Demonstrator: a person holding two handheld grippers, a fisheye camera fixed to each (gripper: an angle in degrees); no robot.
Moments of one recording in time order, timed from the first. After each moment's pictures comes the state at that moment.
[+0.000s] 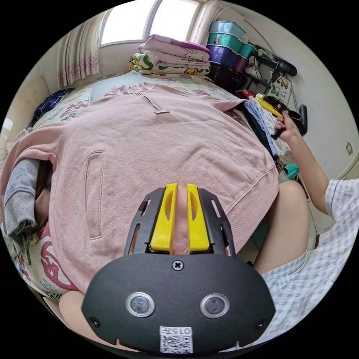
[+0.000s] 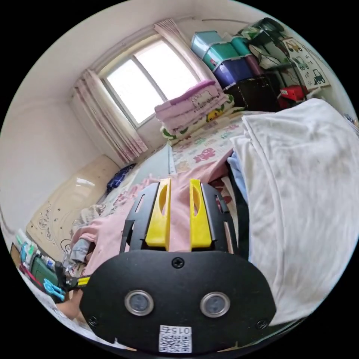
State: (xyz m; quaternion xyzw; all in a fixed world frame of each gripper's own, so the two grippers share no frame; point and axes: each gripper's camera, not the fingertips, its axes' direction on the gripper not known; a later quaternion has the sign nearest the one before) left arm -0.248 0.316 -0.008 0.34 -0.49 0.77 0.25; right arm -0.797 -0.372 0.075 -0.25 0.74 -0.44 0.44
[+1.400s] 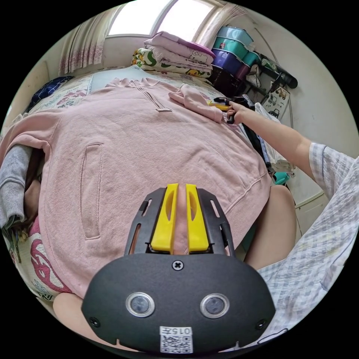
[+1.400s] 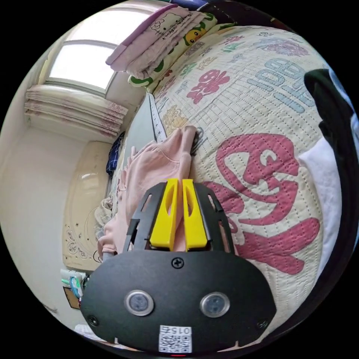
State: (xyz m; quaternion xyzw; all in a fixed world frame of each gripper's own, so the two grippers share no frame) left arm -0.242 0.271 -0.054 0.31 -0.46 0.78 0.30; right arm -0.491 -0.595 0.007 -0.25 0.83 -0.17 0.47
